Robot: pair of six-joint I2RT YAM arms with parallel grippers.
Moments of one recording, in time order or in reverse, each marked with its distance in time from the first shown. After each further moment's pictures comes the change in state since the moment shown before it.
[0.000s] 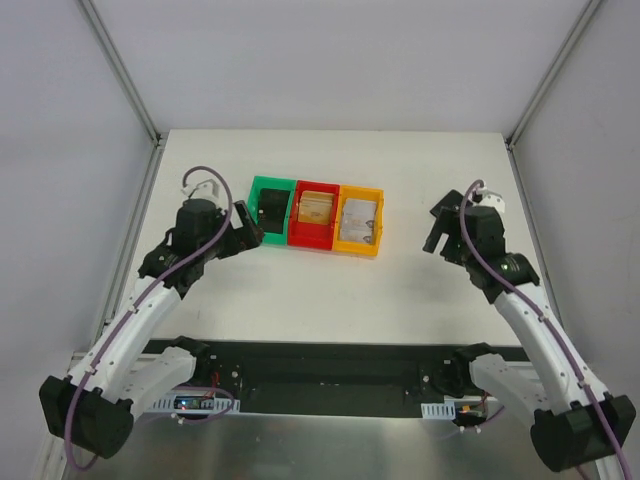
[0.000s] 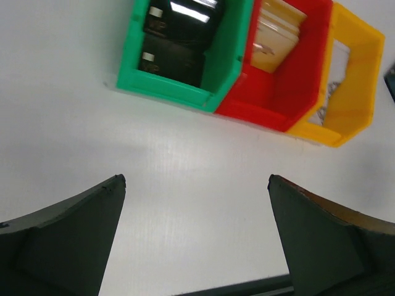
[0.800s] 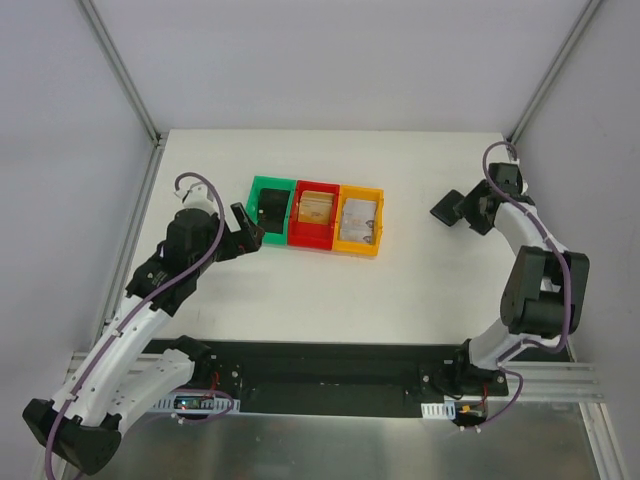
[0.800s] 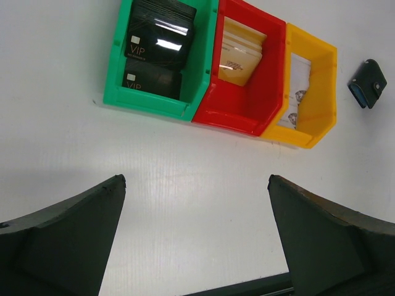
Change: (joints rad) left arm -0.196 -0.118 0.032 -0.020 -0.137 0.003; right arm -0.414 0.721 0.293 0.216 -0.188 0.145
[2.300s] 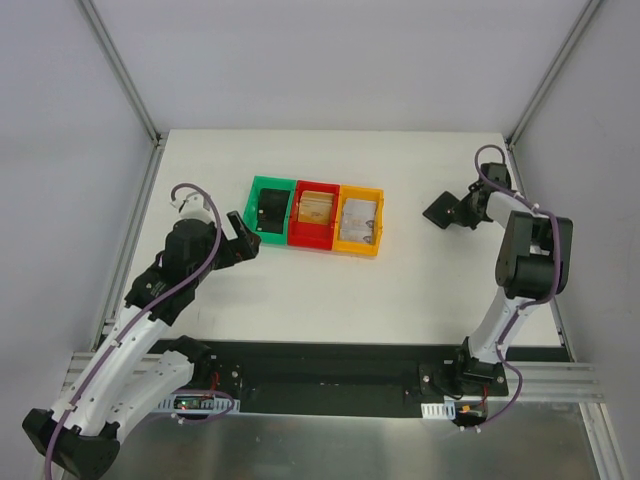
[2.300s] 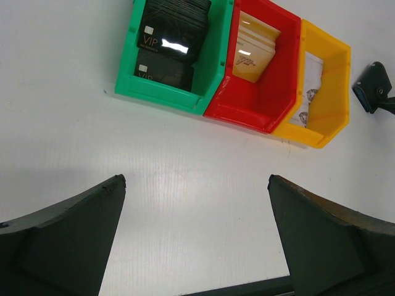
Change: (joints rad) left arm 0.000 -0.068 -0.068 0.000 -0.029 -0.013; right arm -0.017 0.361 0.181 0.085 -0.109 0.051
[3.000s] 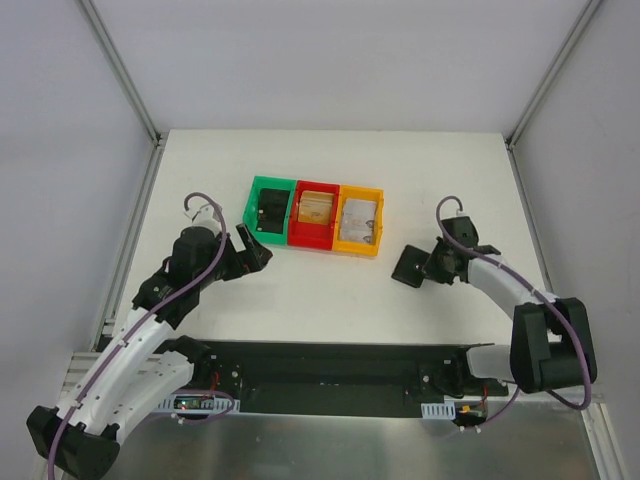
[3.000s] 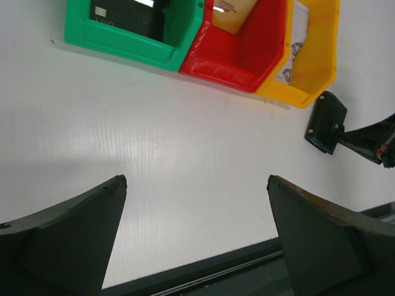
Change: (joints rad) left arm 0.000 -0.023 -0.091 0.015 0.142 -0.070; right arm 0.278 -0.605 -0.618 -0.046 0.037 -0.014
